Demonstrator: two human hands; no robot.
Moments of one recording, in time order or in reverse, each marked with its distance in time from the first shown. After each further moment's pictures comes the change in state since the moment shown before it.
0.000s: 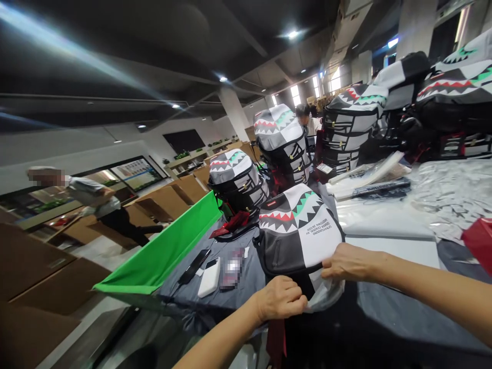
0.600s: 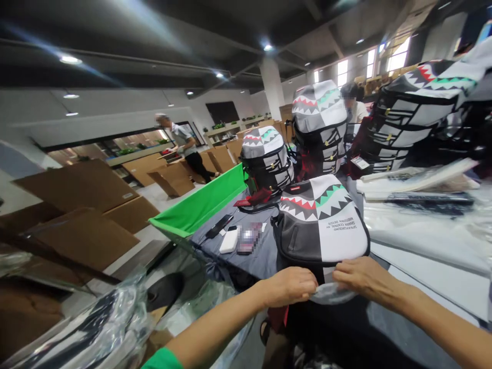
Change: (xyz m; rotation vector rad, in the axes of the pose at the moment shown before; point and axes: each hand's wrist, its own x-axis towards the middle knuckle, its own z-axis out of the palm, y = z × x) left_hand 0.010 0.019 -0.027 -0.264 -0.271 -0.289; right_hand 0.004 -0.010 0.027 0.074 0.358 -0.036
